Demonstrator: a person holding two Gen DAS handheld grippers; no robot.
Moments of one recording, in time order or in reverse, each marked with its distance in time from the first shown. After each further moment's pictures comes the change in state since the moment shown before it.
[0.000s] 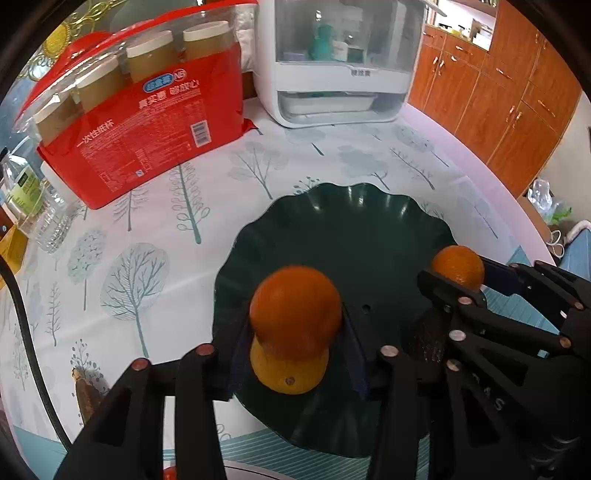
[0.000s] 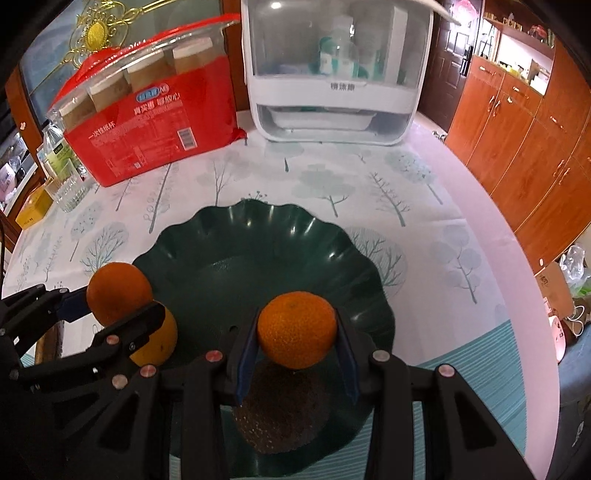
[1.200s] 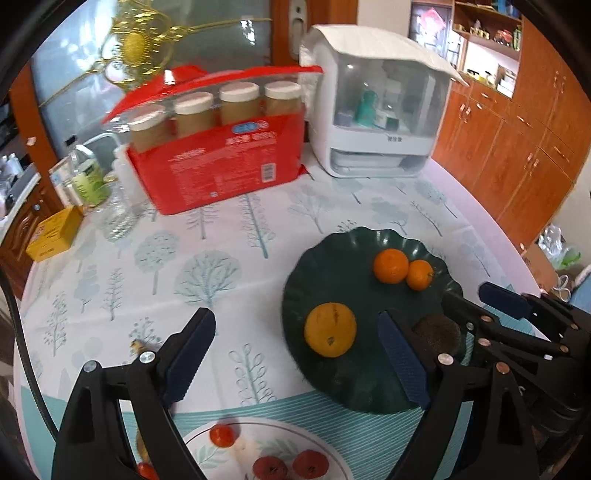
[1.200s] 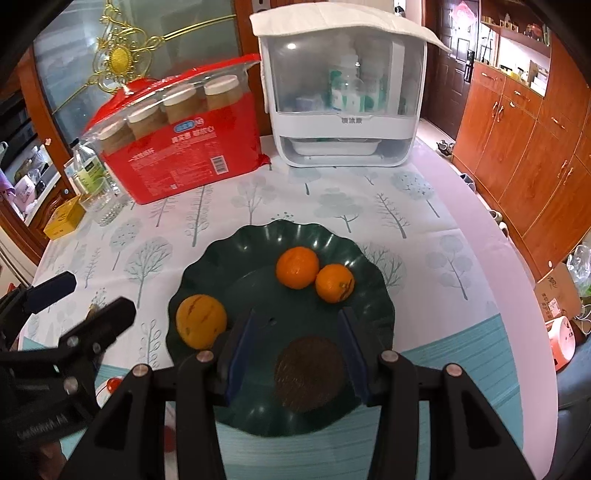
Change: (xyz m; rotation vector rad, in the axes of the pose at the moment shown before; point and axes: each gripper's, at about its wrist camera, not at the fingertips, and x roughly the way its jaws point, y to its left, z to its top) left arm -0.098 0.036 -0.022 -0.129 -0.152 0.089; right arm -0.069 0.010 -0.010 0.008 -0.072 0.073
